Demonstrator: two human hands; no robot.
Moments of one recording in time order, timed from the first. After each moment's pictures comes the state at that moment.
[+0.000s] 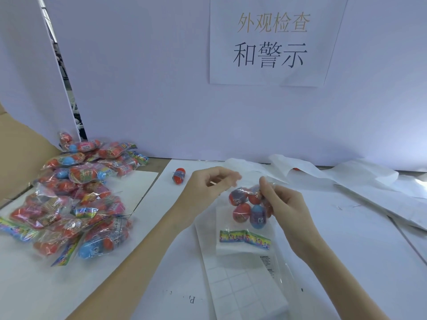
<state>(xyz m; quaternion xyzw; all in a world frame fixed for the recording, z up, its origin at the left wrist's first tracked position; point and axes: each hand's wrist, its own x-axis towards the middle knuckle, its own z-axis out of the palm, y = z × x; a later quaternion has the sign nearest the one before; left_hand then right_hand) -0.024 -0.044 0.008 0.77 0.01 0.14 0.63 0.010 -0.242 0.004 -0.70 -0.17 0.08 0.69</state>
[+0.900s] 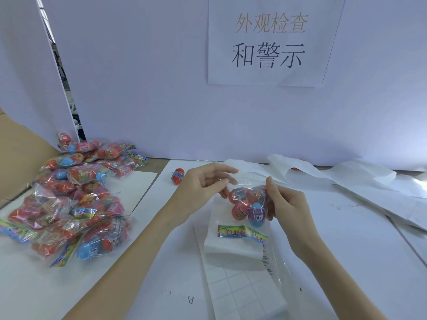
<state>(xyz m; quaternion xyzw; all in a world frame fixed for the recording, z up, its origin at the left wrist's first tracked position) -0.027 -0.033 0.009 0.76 -0.05 0.14 0.64 0.015 -0.243 -0.003 -0.70 -0.14 0.05 0.69</state>
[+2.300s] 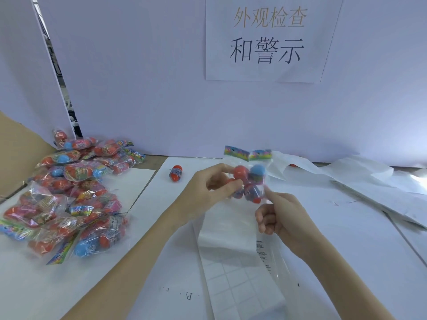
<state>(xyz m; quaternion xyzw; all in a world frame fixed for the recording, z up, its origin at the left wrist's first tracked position) -0.024 -0.046 0.001 0.78 -0.06 0.12 0.61 0.018 -0.249 -0.004 -0.66 -0.06 0.25 0.71</state>
